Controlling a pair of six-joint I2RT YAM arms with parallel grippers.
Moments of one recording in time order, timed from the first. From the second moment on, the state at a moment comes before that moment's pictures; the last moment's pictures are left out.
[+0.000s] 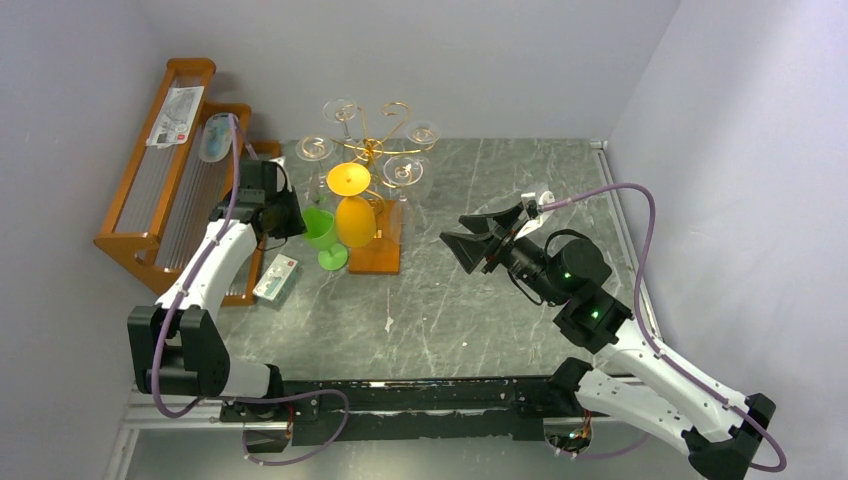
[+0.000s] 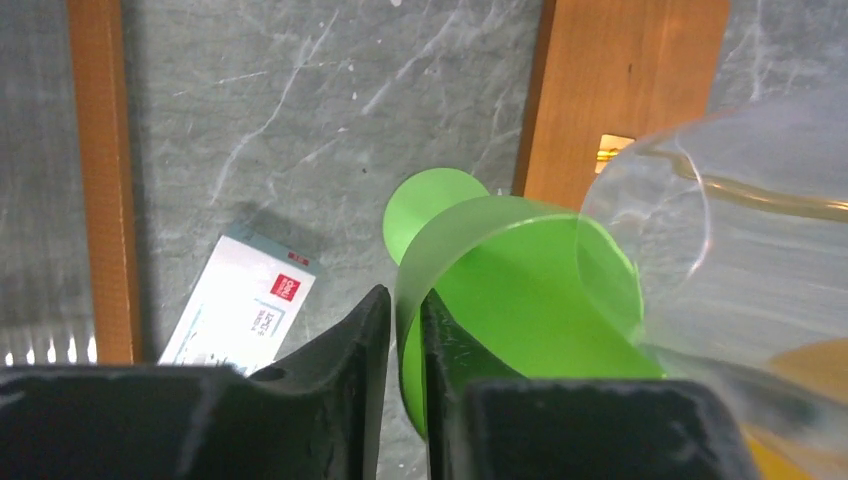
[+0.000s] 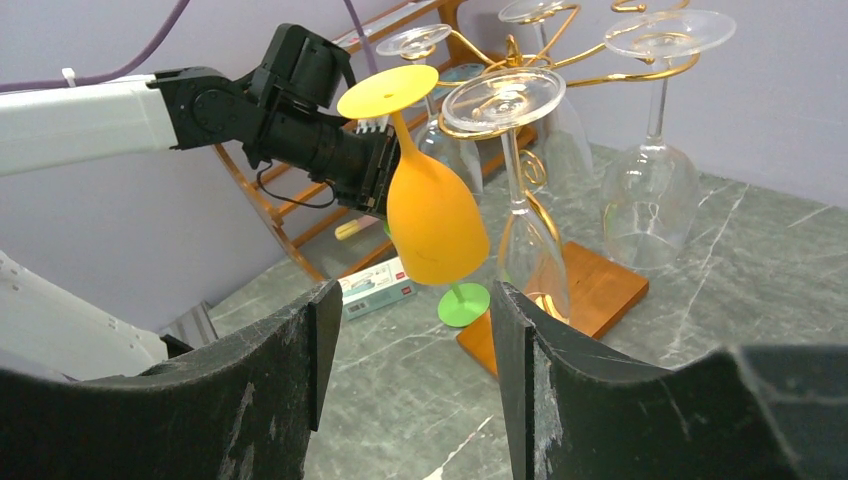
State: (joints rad) left arm -0.08 1.38 1.08 -0.56 0.06 -0.29; right arm 0.80 0.75 0.75 0.17 -0.05 0.29
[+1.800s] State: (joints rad) left arm -0.37 0.85 1.09 -0.76 0.73 -0.08; right arm 0.80 0.73 0.77 0.14 0.20 0.66
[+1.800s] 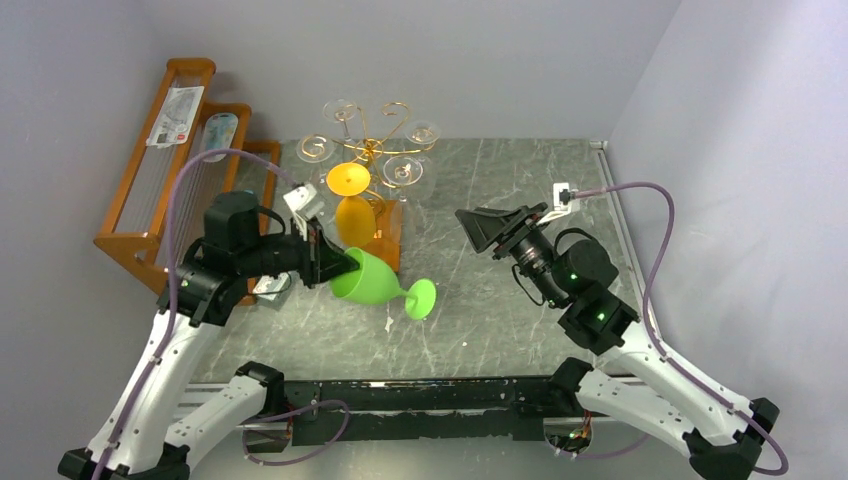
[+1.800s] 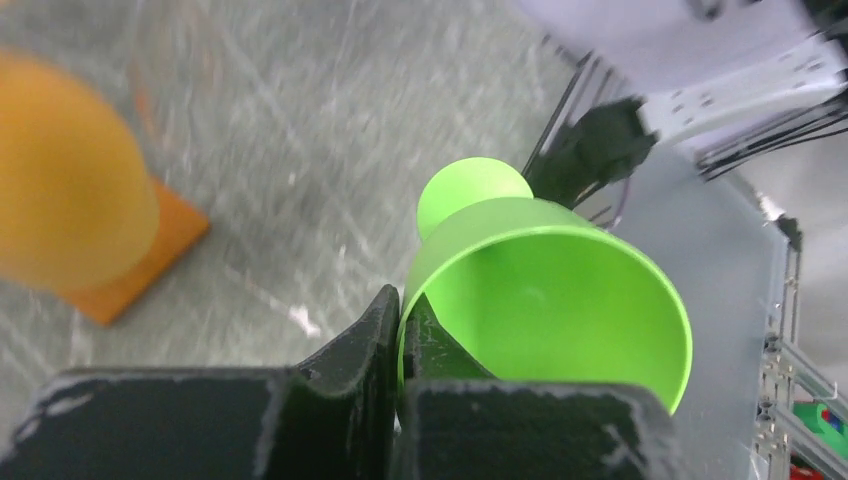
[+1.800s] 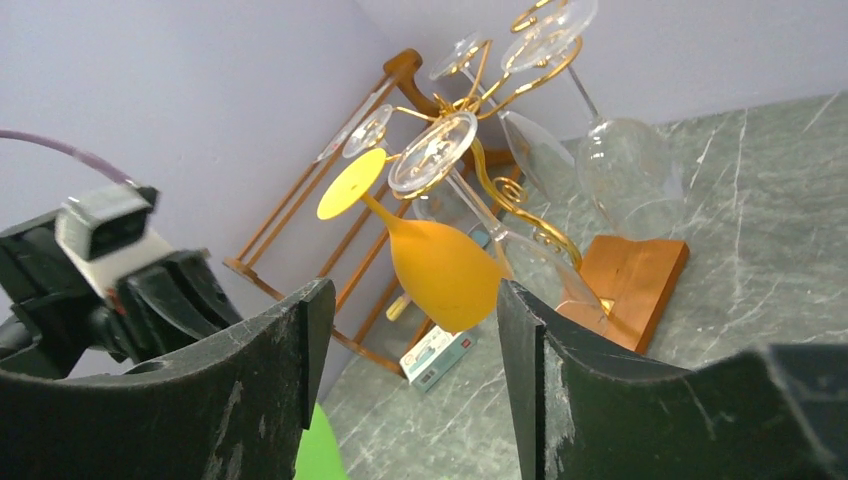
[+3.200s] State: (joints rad) left arm -0.82 1.13 0.92 0.93 0.12 -0.68; right arm 0.80 0.83 0.71 0.90 0.15 0.98
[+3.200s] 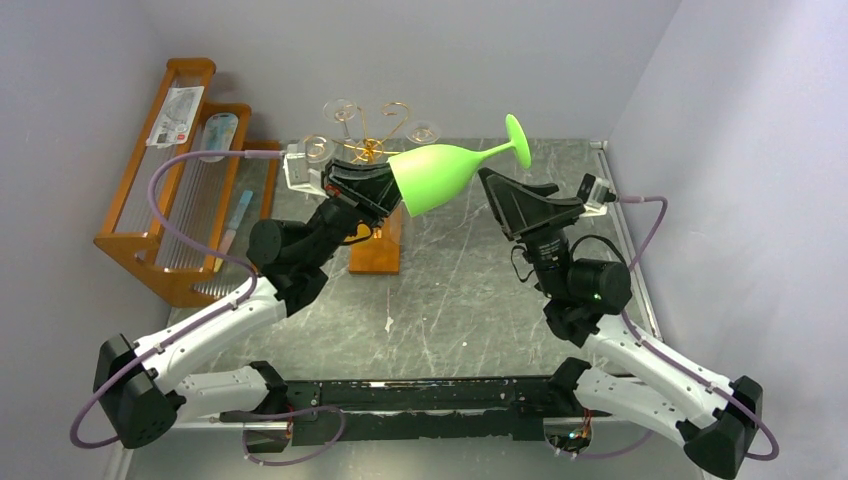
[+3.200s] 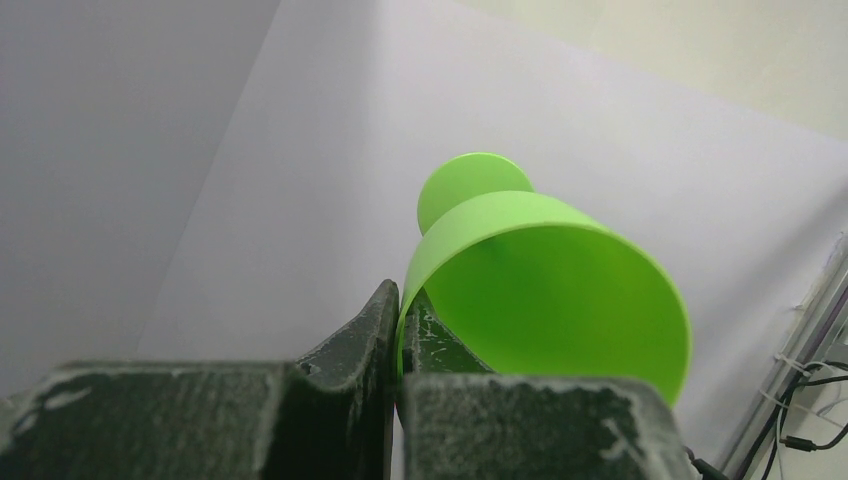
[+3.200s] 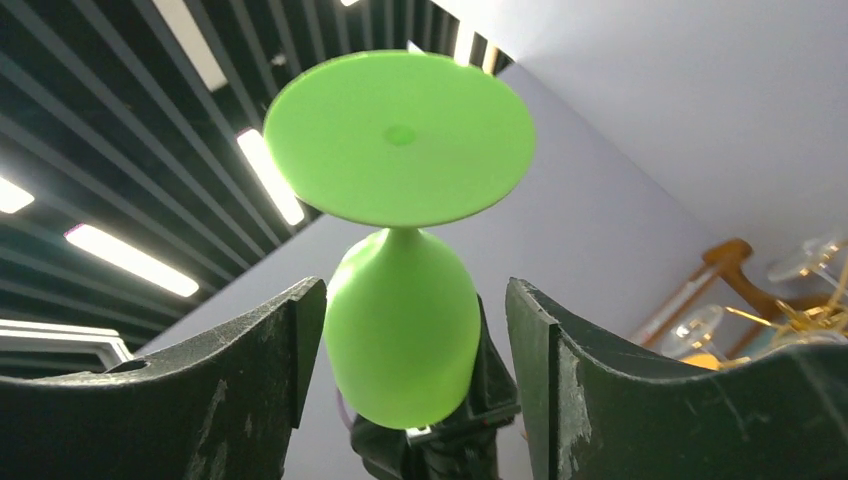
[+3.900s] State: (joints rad) left arm -0.90 1.17 0.88 1.03 0.10 -0.62; right arm 0.80 0.93 0.74 1.07 0.20 1.08
